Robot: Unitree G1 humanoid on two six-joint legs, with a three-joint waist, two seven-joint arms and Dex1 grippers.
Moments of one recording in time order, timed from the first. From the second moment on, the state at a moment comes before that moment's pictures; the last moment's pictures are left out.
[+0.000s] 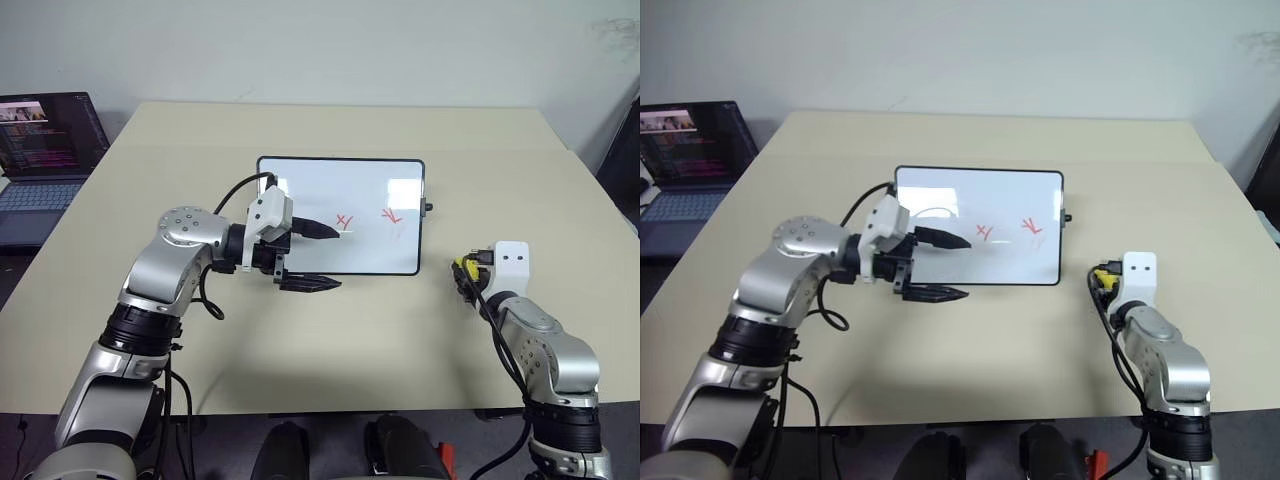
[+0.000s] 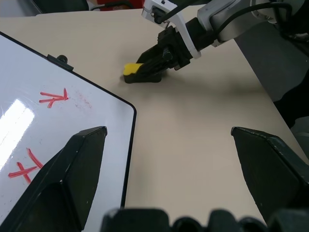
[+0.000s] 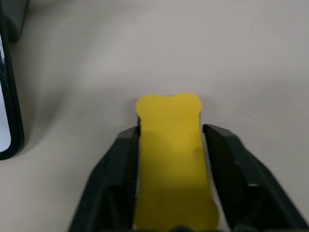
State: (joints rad) left arm -0.67 0.65 -0.17 0.05 -0.38 0.34 -1.34; right arm -0.22 -0.26 -0.17 -0.30 0.28 0.90 0.00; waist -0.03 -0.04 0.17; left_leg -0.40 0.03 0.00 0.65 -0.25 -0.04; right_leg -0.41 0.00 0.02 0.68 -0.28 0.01
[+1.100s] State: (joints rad) left arm -0.23 0.77 0.14 -0.19 -0.37 0.65 -0.82; right arm -0.64 -0.35 0.45 -0.30 0.11 0.67 0.45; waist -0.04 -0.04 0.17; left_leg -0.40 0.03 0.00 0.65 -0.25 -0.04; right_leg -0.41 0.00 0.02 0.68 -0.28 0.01
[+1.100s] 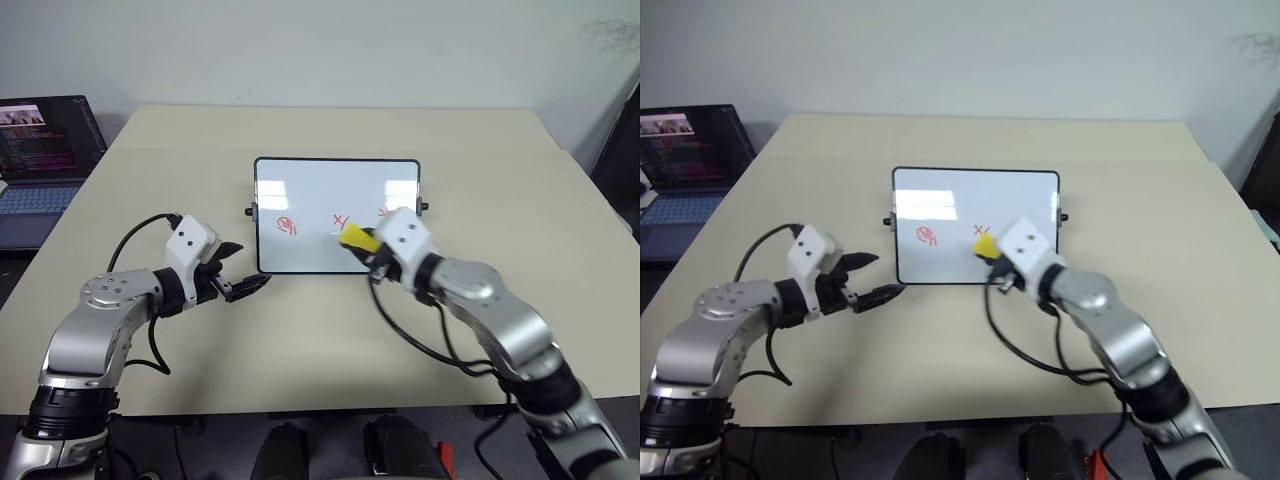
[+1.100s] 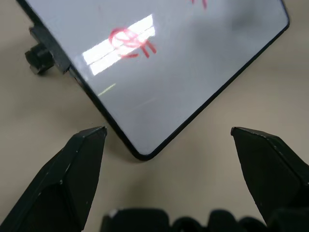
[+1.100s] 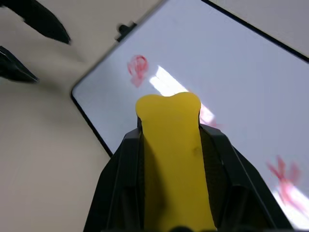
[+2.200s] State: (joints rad) left arm -0.24 0.80 0.09 -0.21 -0.35 0.65 -0.81; right arm -1.09 -0.03 0.52 0.67 -0.19 0.25 0.60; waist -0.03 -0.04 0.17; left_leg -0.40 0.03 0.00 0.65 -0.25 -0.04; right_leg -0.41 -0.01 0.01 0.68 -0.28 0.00
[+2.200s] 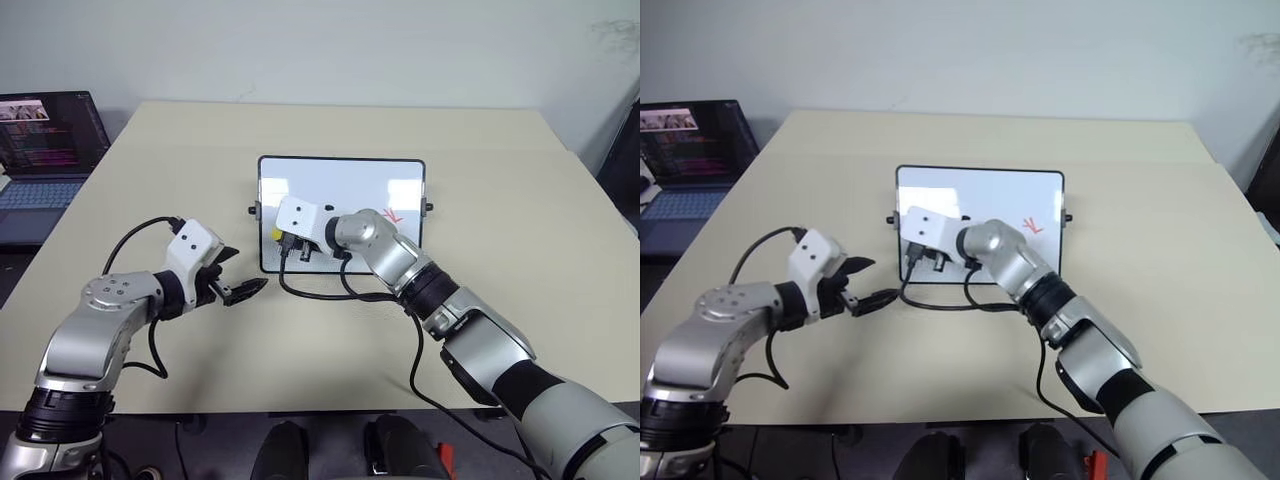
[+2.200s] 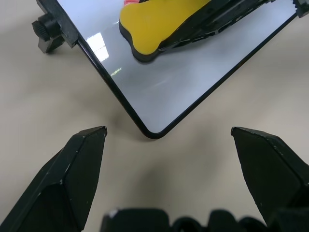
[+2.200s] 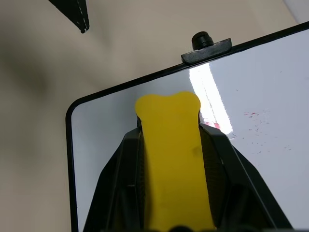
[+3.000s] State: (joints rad) left arm -0.27 0.79 0.06 -0.19 -0.35 0.62 -0.84; right arm -1.11 -0.03 0.41 0.68 -0.18 0.34 0.67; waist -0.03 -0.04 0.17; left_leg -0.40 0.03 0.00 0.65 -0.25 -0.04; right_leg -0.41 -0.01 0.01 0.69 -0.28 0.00
